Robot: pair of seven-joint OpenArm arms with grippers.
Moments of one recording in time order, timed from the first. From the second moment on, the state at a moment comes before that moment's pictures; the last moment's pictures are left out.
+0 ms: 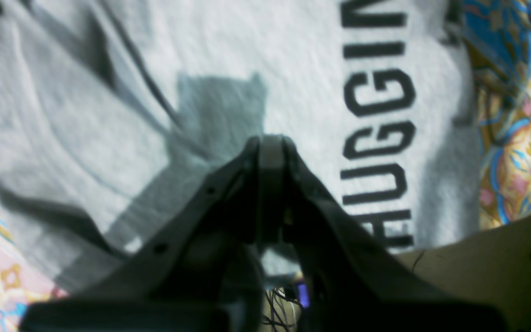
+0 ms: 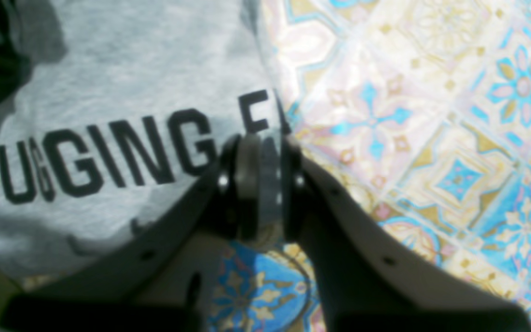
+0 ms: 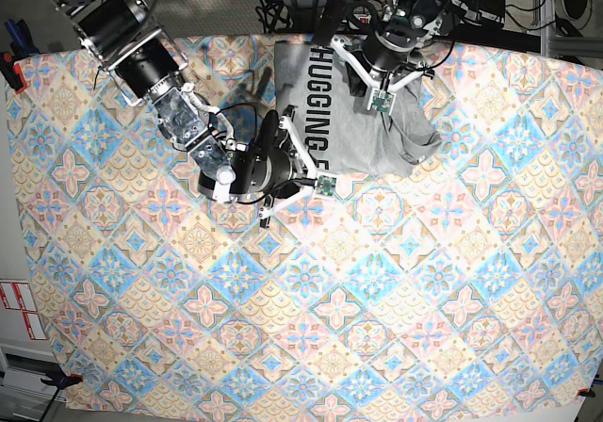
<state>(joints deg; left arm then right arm) 28.1 -17.8 27.1 103.7 -13.8 14.8 30.0 13.4 11.9 -37.7 86.5 9.1 41.3 -52.8</state>
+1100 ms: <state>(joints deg) 40.4 -24.5 16.9 112.5 -14.2 18.9 29.3 16.4 0.8 -44.1 84.1 8.7 41.3 -51.8</state>
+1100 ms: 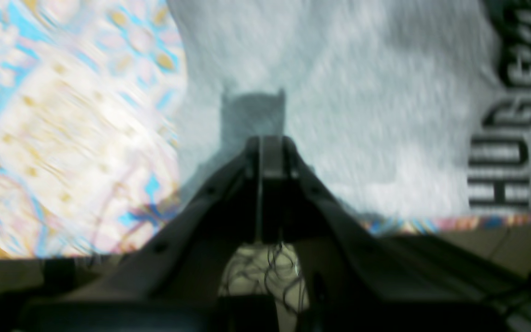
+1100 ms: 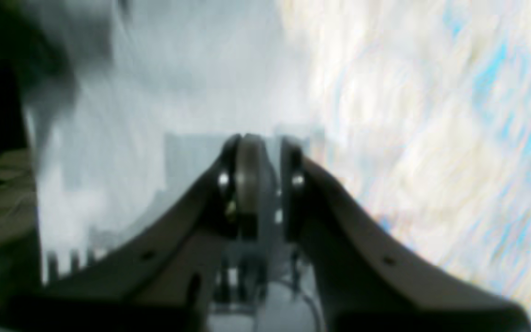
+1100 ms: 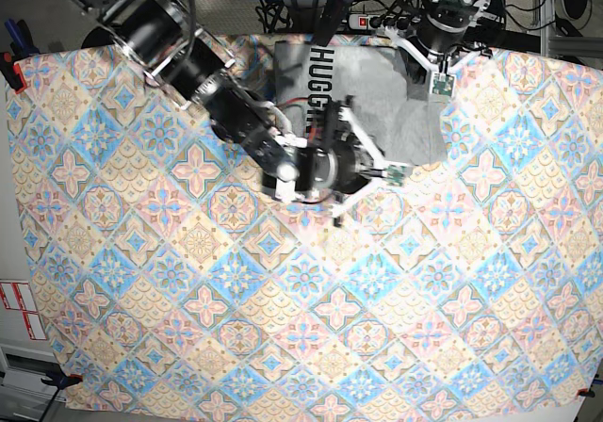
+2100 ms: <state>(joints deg) 25.0 -22.4 26.2 97.8 -14.1 18.7 30.1 21.0 12.1 -28.9 57.5 9.1 41.4 -42.1</state>
